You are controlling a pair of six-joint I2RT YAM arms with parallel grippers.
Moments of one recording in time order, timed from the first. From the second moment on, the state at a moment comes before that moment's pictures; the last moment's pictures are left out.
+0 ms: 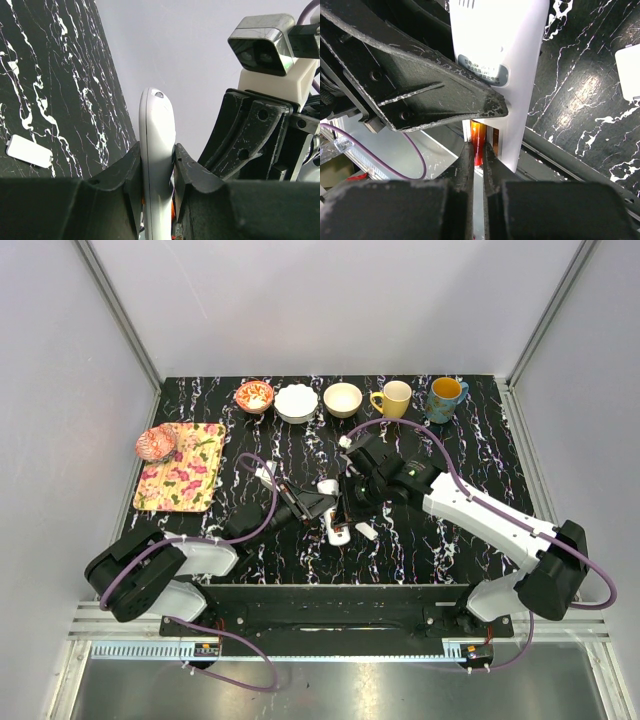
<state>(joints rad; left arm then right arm) -0.76 1.39 0.28 1.20 0.19 -1.33 0.86 1.42 1.29 -0.80 -0.25 0.68</state>
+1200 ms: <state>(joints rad) -0.76 1.35 0.25 1.23 0.19 -1.34 0.86 1.43 1.33 -0.78 -0.26 0.65</state>
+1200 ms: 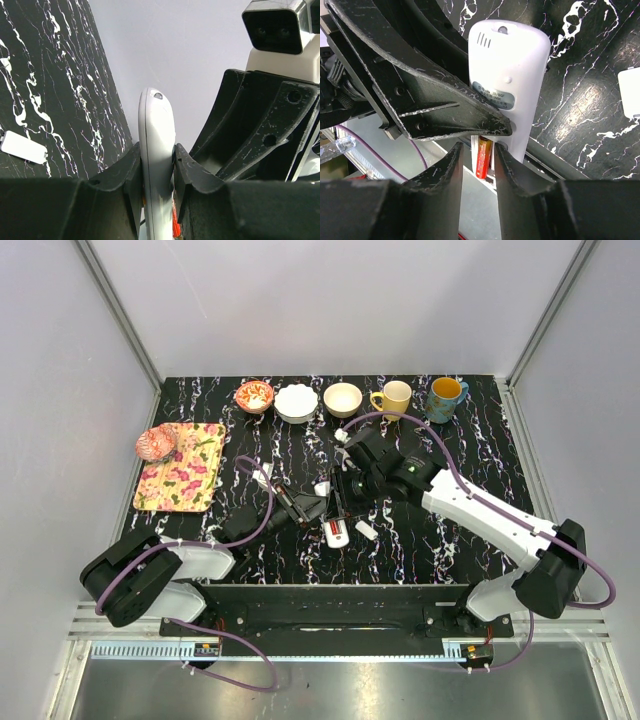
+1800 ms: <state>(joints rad) -0.75 1.35 0.25 1.23 0.21 -1.34 0.86 1.38 1.44 -0.92 -0.26 0.61</state>
